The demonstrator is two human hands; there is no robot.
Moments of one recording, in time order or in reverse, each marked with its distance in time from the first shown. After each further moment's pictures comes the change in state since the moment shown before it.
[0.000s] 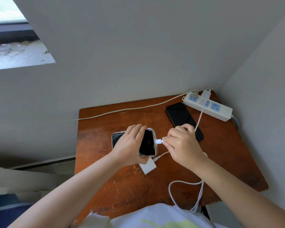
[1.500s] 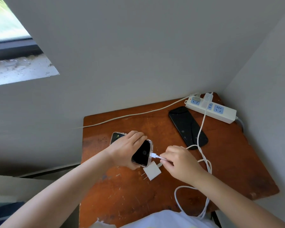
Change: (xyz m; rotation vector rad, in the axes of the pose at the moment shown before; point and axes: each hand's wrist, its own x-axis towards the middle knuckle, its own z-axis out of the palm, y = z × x) left_hand 0.012 -0.046 -0.007 0.320 -0.077 0.390; right_hand -0.015 -0.012 0.012 0.337 -0.367 0.096
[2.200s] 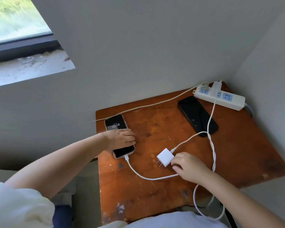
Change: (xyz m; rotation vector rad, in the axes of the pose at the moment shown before) left_hand -0.035 -0.054 0.001 0.429 -0.693 0.265; right_hand -0.025 -0.017 0.039 -0.001 -0.332 0.233
